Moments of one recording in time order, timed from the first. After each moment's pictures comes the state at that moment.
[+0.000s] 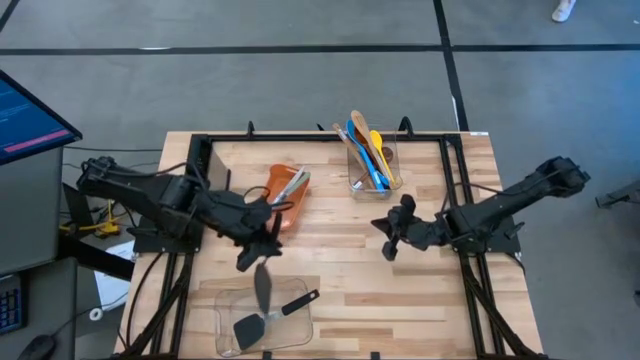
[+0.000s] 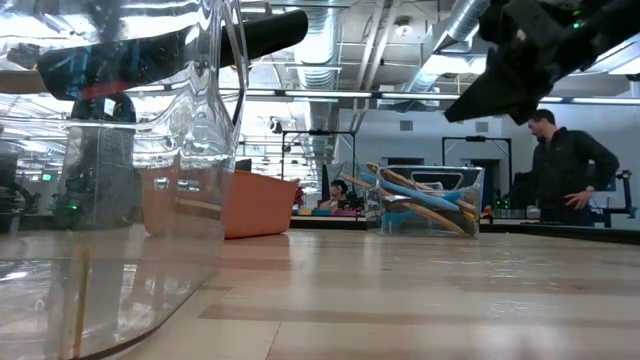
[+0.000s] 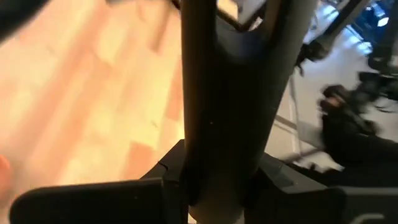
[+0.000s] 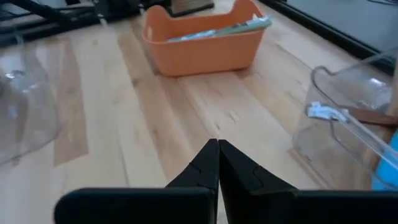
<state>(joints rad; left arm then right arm) -0.32 1.22 1.30 -0.69 -0.02 -0.68 0.39 1.11 0.53 -0.06 0.65 0.51</state>
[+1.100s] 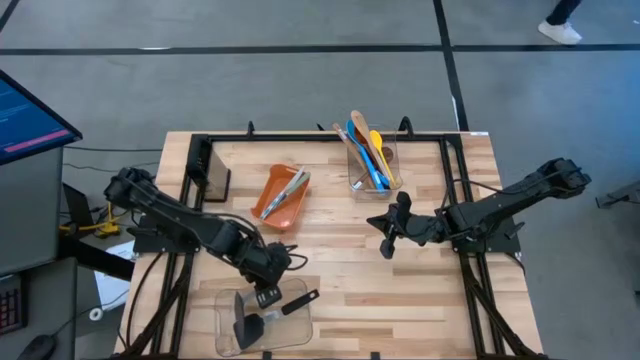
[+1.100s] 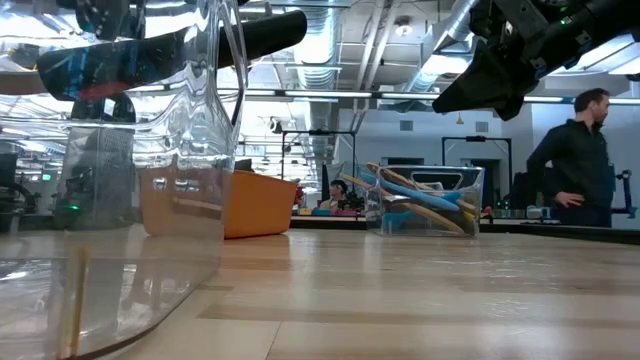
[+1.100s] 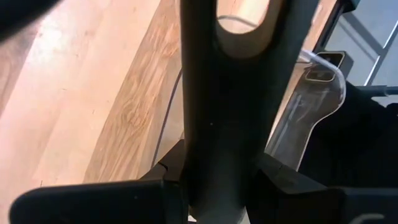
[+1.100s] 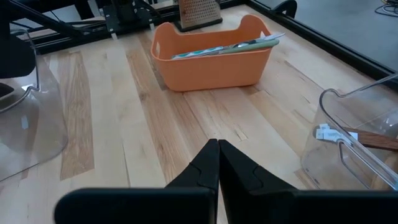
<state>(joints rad) -0.46 1.55 1.30 -0.90 0.08 -0.97 0.33 1.12 0.53 0.03 0.60 0.43</state>
